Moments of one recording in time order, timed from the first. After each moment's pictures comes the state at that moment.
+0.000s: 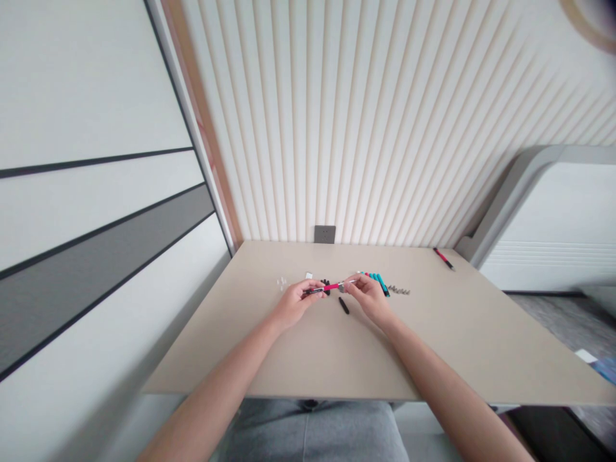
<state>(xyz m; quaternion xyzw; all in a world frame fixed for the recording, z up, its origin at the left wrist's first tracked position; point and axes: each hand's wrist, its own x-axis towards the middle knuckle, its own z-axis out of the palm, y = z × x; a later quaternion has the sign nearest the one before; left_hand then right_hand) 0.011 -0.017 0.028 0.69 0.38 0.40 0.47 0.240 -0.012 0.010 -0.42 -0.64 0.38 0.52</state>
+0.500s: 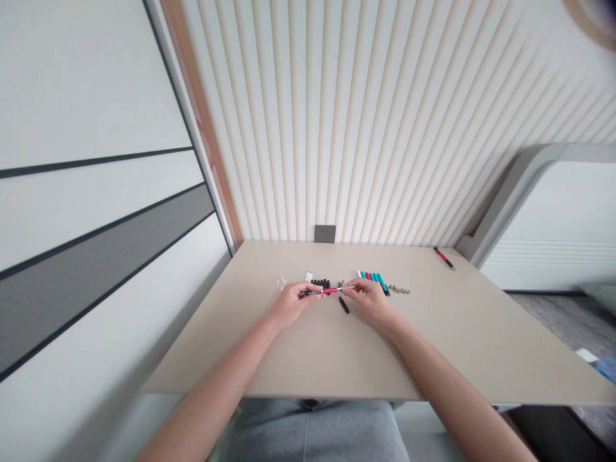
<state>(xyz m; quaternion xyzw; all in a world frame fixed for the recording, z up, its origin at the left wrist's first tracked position) 0.004 -0.013 0.021 0.68 0.39 0.40 0.47 0.249 -0.014 0.010 -0.46 -0.70 0.32 0.45</state>
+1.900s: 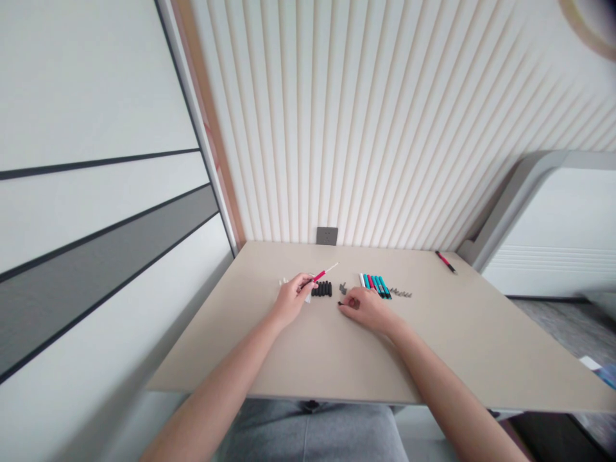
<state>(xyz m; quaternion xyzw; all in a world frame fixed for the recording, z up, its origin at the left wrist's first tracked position) 0.001 -0.009 0.025 0.69 0.44 0.44 0.38 0.247 -0.023 0.019 -0.48 -0.81 0.18 0.28</state>
